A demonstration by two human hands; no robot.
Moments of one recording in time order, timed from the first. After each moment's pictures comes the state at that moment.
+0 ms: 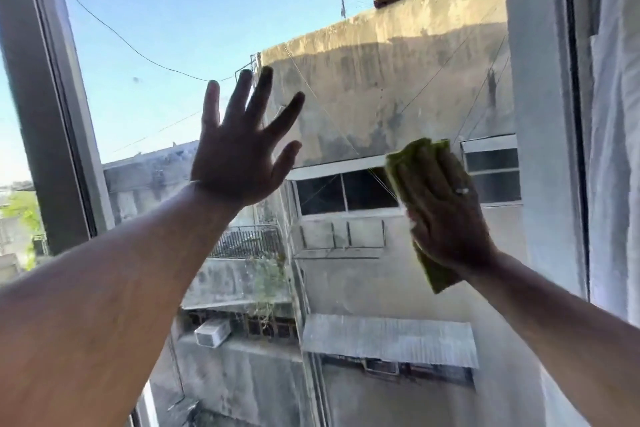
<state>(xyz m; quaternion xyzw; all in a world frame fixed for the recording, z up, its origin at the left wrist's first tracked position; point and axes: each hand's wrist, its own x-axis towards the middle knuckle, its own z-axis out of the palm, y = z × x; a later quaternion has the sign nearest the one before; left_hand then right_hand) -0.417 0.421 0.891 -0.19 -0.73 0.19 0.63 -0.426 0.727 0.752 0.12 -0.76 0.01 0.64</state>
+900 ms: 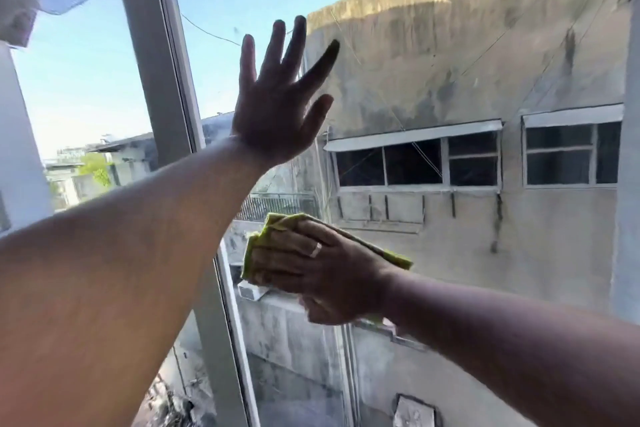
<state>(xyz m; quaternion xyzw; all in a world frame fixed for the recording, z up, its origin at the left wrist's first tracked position) -0.403 0.359 0.895 -0.20 -0.76 0.15 0.59 -0.400 0.488 0.709 0.48 -0.71 -0.25 0.45</state>
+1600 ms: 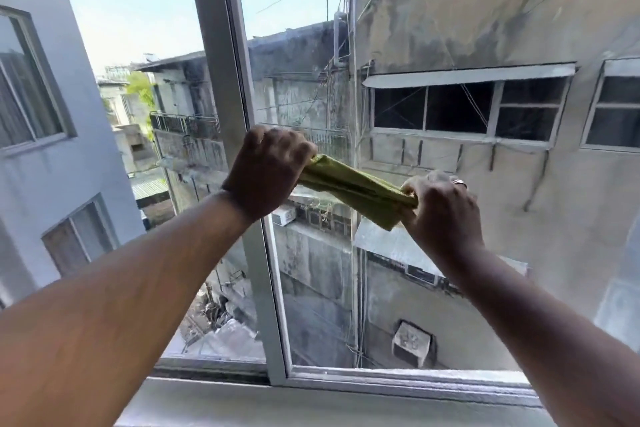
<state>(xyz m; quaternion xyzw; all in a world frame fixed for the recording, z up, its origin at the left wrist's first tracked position) -0.315 0.305 0.717 -0.17 -0.81 0.24 0.51 -0.337 0.571 0.653 0.12 -0.90 0.17 0.39</state>
